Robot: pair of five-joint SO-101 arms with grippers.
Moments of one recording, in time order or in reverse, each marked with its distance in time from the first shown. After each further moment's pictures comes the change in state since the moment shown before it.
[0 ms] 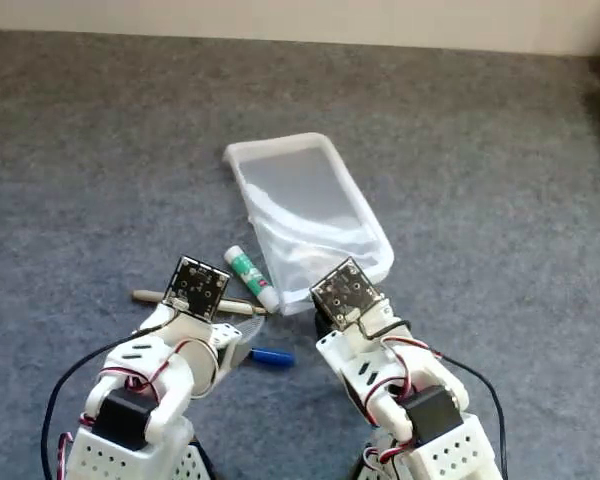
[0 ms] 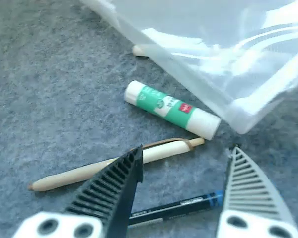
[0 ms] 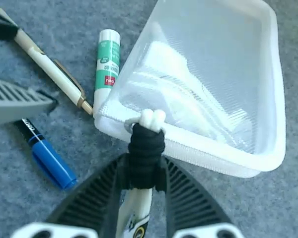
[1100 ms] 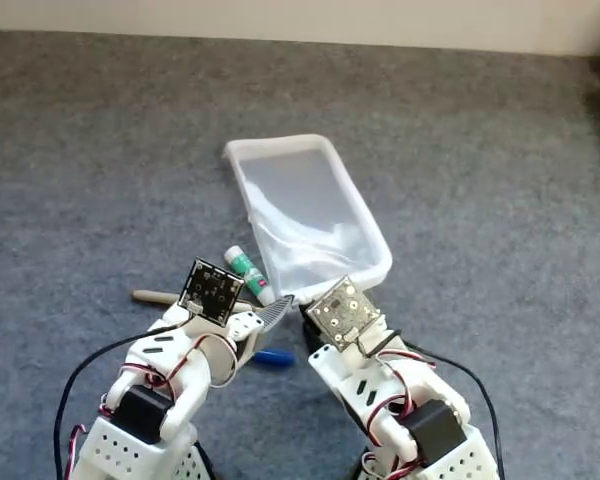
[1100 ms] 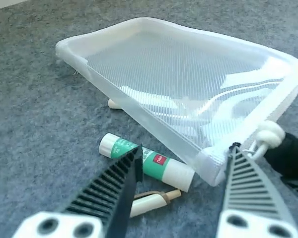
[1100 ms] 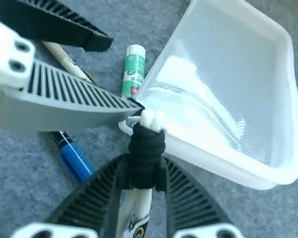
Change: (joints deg) left arm 6.1 0.1 8.5 -20.4 2.4; right arm -5.5 -10.5 1.8 6.0 -2.4
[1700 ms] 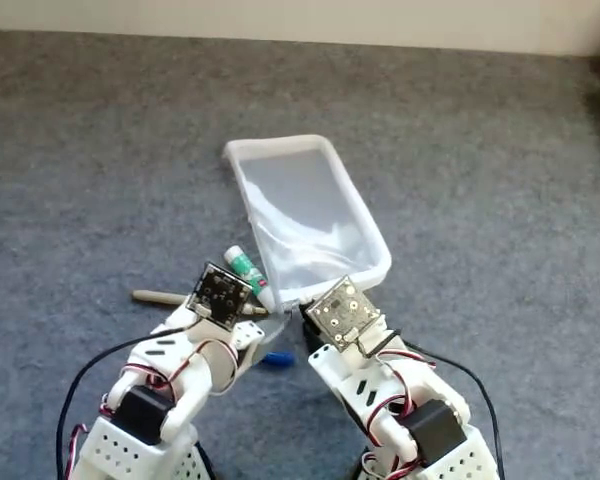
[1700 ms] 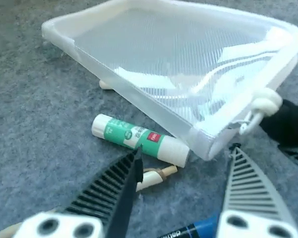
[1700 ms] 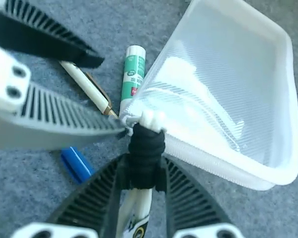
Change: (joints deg) left arm 0.9 0.0 -0.6 5.6 -2.2; right arm -0.1 0.0 0.0 -0.2 0.0
